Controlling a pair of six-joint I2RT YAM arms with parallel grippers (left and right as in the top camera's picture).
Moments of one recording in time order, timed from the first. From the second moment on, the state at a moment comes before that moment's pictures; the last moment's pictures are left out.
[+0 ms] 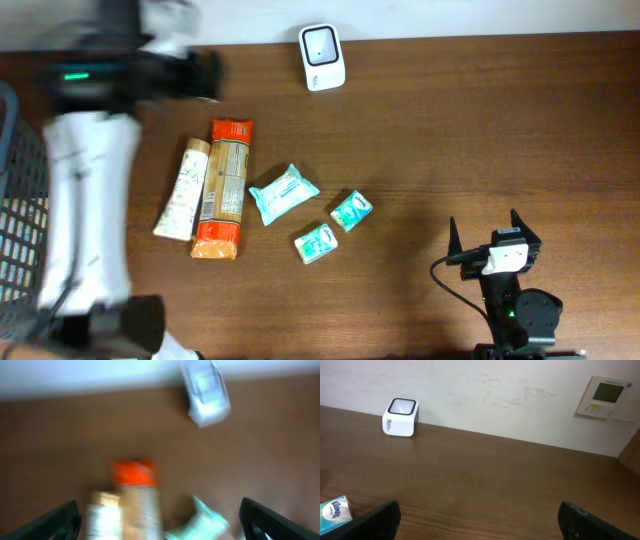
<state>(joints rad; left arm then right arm) 0.01 1.77 2.10 -1.14 0.14 0.04 -0.09 0.01 0.01 -0.07 -0.12 -0.16</state>
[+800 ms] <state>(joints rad) 0.87 1.94 1.56 -0.53 0.02 0.31 -0.09 0.01 0.01 -0.07 -0.12 -0.16</state>
